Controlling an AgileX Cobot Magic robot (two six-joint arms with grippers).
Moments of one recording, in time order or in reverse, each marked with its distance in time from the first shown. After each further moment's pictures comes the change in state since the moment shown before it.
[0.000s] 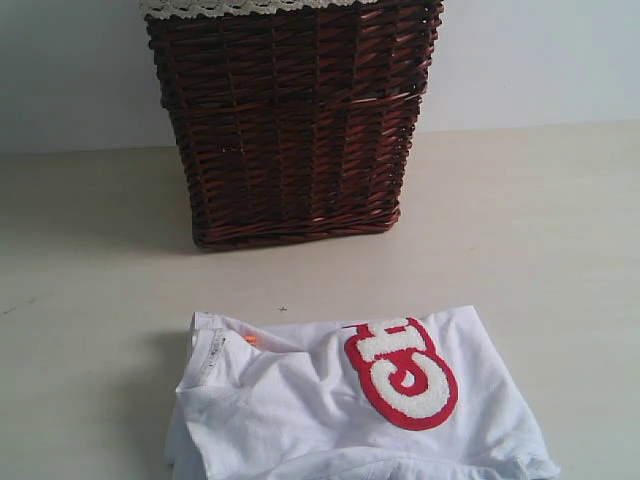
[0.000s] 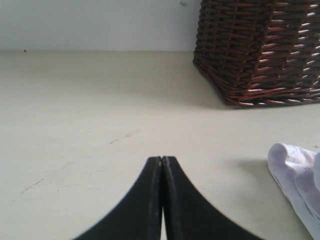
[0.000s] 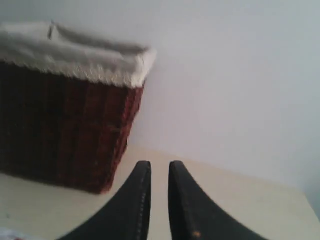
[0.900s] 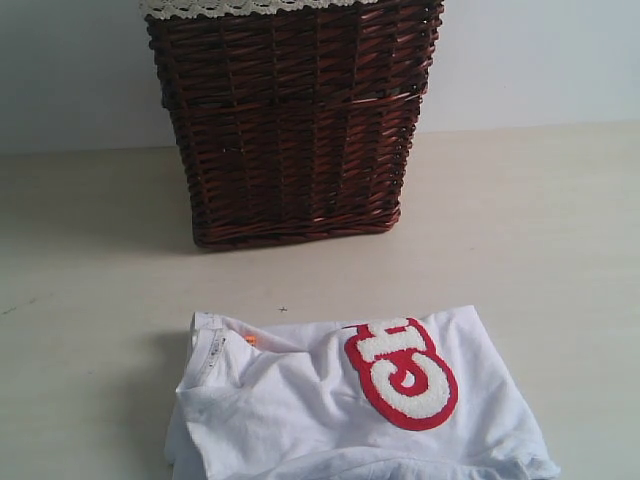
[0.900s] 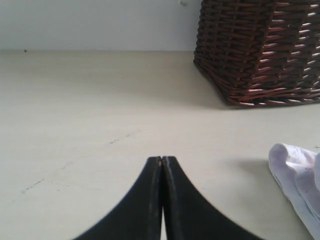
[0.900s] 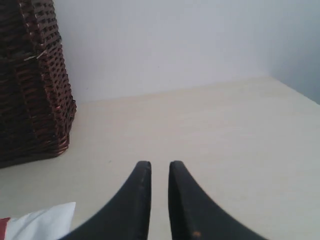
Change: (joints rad) left arm 0.000 0.000 0.000 0.000 0.000 0.000; right arm -0.166 -0.315 0.698 -0.169 -0.370 0.446
